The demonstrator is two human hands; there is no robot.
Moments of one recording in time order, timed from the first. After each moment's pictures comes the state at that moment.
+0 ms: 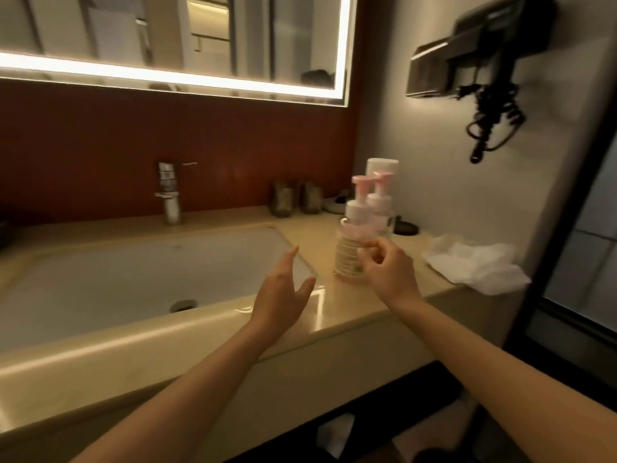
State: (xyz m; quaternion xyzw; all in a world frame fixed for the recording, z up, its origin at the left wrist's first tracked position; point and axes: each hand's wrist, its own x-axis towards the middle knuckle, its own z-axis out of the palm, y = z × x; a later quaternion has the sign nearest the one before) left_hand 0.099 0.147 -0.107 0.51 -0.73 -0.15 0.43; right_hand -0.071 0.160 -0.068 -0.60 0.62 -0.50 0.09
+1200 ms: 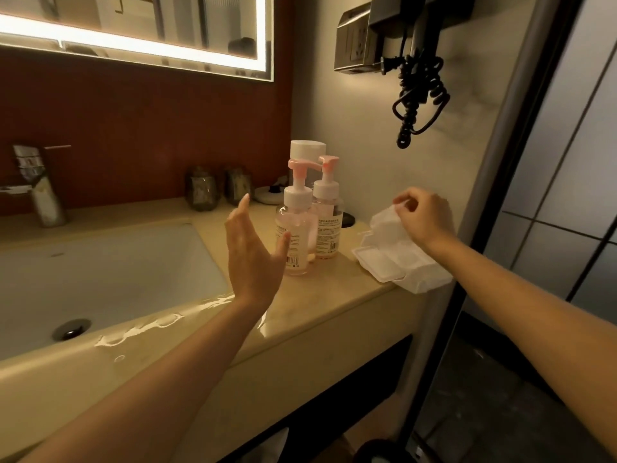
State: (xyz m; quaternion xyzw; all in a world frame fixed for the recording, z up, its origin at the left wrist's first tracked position) left_hand -0.024 0.073 -0.093 0.48 -0.63 -0.07 0.61; right_hand -0.261 0.108 -0.021 -0.57 0.69 -0.43 -0.10
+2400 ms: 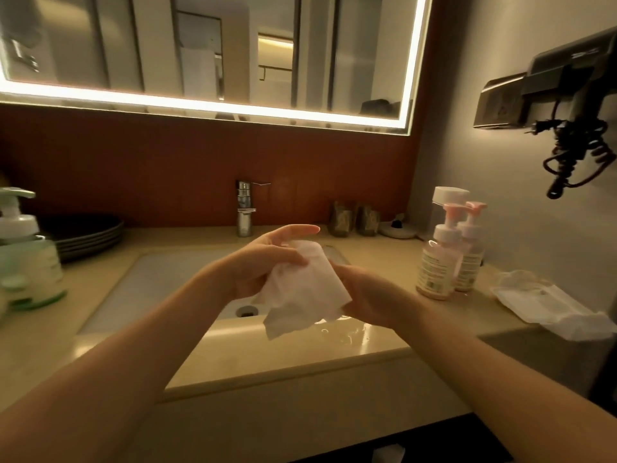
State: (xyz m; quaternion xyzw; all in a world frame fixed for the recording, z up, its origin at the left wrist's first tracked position) left_hand 0.236 0.176 -0.007 0.35 -0.61 -0.58 0.40; right_hand 0.043 0.157 -0.038 -0.64 0.30 -0.26 0.66
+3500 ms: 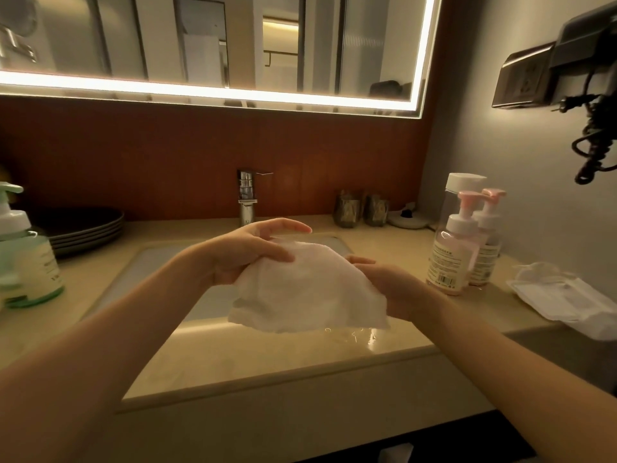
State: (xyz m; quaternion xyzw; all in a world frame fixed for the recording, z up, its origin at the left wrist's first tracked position) left_hand 0.255 0.163 0.002 0.42 -0.62 -0.56 0.34; right_hand 0.024 0.149 -0.033 -0.62 0.34 -0.30 0.64
